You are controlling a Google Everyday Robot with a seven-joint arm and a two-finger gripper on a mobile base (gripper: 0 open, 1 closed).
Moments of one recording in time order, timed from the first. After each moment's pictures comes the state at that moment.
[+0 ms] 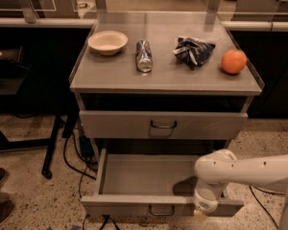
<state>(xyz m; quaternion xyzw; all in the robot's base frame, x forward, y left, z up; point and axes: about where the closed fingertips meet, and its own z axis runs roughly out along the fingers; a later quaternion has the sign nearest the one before) 0.385 -0.207 0.413 0.53 -0.84 -0.09 0.08</state>
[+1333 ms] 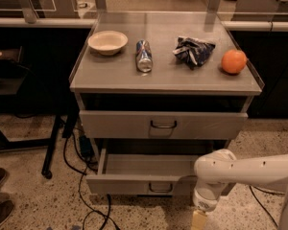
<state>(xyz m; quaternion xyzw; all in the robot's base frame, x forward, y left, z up) 0.385 -0.207 0.413 0.53 -0.84 -0.09 0.08</state>
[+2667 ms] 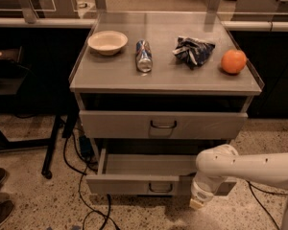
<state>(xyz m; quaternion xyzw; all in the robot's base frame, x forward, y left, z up) 0.426 -0.200 0.415 0.52 -0.85 -0.08 0.02</state>
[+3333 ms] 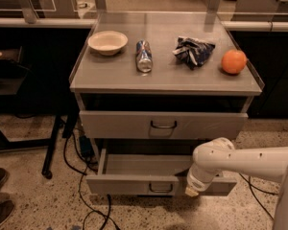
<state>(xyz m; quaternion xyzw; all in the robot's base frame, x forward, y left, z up) 0.476 -0.191 0.419 0.51 -0.86 -0.06 -0.03</state>
